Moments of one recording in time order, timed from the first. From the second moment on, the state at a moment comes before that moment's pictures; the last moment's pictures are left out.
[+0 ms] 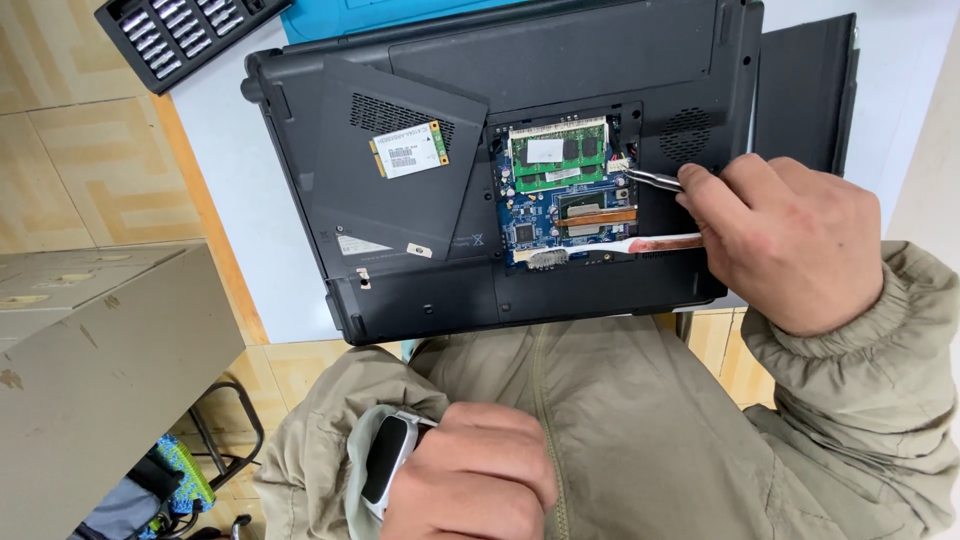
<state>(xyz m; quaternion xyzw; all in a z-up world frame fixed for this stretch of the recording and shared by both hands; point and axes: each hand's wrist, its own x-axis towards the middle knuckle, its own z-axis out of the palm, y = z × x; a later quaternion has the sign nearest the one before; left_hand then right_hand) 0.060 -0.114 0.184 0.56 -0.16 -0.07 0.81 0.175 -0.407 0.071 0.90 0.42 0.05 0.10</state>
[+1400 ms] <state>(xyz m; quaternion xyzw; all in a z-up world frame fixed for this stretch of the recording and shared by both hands) 0.215 -0.138 0.059 0.89 -0.44 0.02 0.09 0.183 -0.456 -0.002 0.88 0.17 0.16 -0.42</state>
